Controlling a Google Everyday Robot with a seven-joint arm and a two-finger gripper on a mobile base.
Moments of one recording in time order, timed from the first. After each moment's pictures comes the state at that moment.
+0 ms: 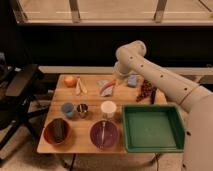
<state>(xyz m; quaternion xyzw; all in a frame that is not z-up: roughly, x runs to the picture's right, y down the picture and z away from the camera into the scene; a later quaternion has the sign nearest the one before) 0.076 -0.051 0.815 -0.18 -0.11 -0.14 0.97</state>
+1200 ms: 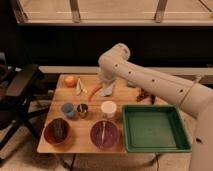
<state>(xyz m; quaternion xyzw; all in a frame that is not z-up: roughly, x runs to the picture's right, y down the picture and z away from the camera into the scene) -0.006 -0.025 0.778 -0.12 -0.14 -0.27 0.94</state>
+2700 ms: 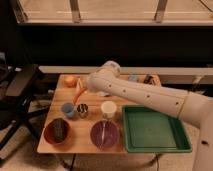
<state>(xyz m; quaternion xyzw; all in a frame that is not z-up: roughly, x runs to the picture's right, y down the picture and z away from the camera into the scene) -0.087 -0.021 0.792 0.02 -0.23 -0.32 0.92</state>
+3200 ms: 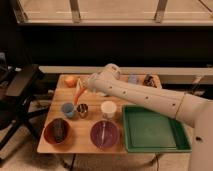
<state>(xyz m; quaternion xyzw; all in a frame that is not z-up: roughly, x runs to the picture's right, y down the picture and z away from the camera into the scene) -0.087 -0.020 0.814 0.05 -0.23 -0.35 0.91</state>
